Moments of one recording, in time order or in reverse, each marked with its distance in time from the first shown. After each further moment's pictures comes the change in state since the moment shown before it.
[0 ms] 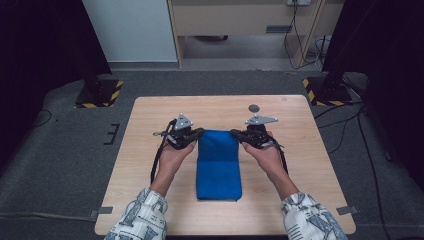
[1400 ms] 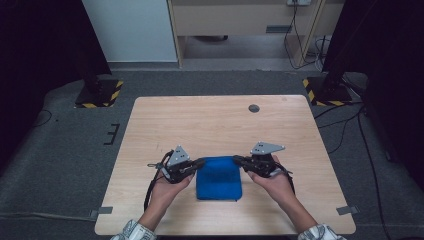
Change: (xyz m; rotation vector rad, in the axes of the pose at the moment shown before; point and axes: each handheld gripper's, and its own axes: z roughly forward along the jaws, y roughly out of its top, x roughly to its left) left arm -0.054 -0.061 -0.046 0.000 -0.138 0.040; right arm 0.043 -0.057 -0.046 0.019 0.103 -0.079
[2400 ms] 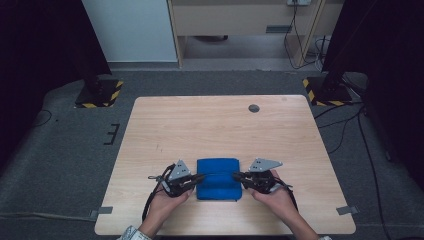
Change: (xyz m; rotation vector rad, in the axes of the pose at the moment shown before) left arm -0.014 -0.036 0.000 0.082 -0.030 0.011; right arm 0.021 -0.038 0.000 0.068 0.033 -0.049
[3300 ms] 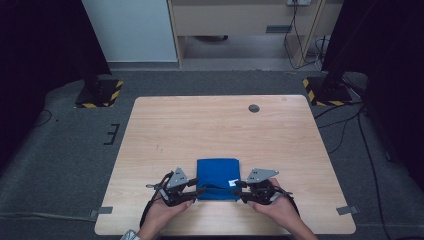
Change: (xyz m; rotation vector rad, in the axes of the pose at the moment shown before) left arm -0.015 -0.015 -0.008 0.012 -0.016 -0.047; right arm 0.020 -0.013 -0.005 0.092 0.040 -0.043
